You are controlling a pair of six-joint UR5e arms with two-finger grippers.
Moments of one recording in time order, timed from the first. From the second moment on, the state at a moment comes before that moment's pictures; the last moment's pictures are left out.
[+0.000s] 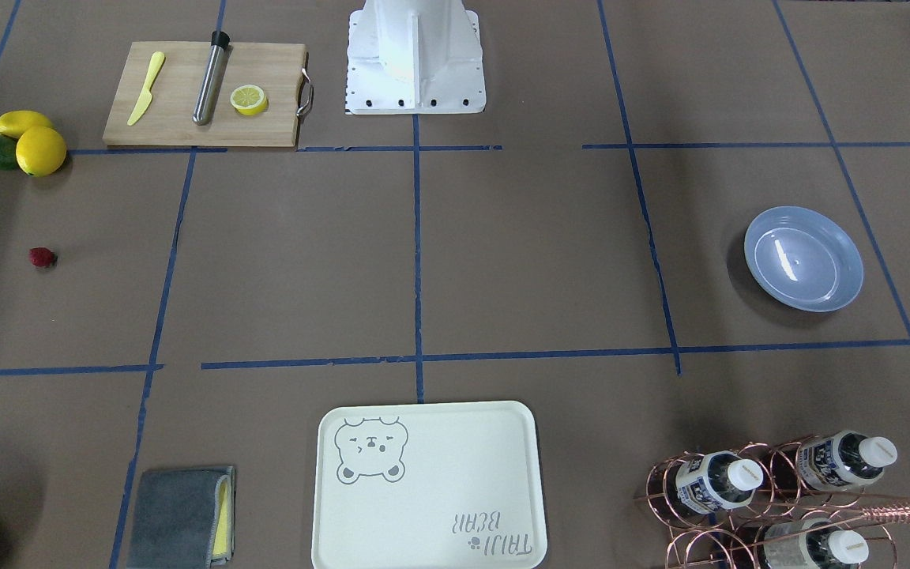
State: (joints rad) left arm -1.60 -1.48 -1.69 -1.58 -2.35 0.20; right arm 1.50 -1.69 1.73 -1.52 2.30 -0.08
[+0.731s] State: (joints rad) left arm -1.60 -1.48 -1.69 -1.62 -2.34 0.20; right arm 1.50 -1.68 1.73 -1.52 2.31 -0.09
